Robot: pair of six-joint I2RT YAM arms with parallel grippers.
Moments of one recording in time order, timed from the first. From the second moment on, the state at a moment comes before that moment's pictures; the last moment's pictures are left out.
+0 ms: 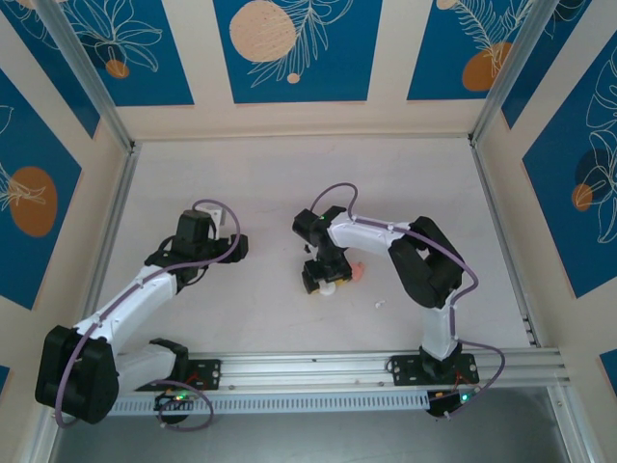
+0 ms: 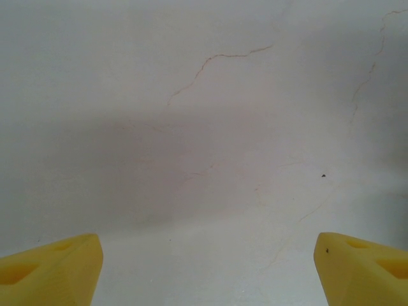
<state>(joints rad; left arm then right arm) -0.33 1.12 0.65 -0.31 0.04 -0.27 0.79 1.95 1.33 -1.05 -0.15 0.41</state>
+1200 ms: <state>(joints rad) -0.38 0.89 0.41 0.18 0.28 -0.10 0.74 1.61 1.16 -0.44 -0.27 0.63</state>
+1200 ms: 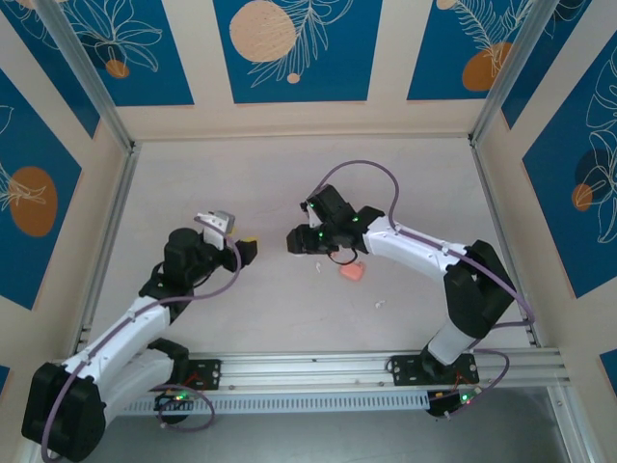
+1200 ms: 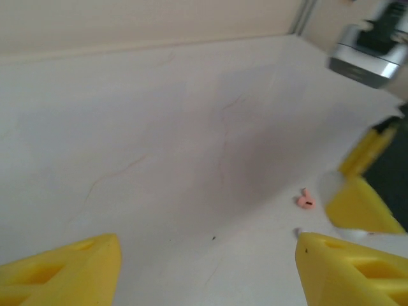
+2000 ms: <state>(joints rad) -0.48 0.96 0.21 0.75 0.42 0.10 0.80 1.54 0.93 0.28 -0.37 0.87</state>
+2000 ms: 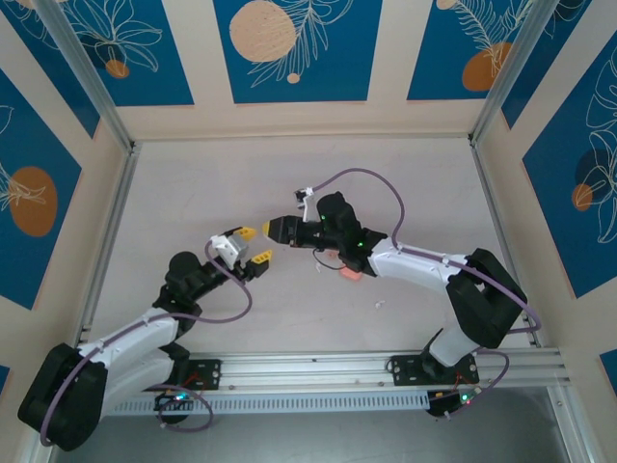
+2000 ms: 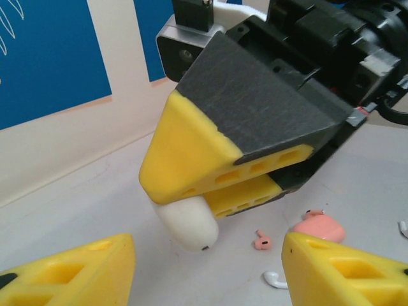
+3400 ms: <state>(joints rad) -0.50 0.97 0.22 0.82 0.38 0.05 0.84 1.53 0.90 0.39 -0.40 0.85</state>
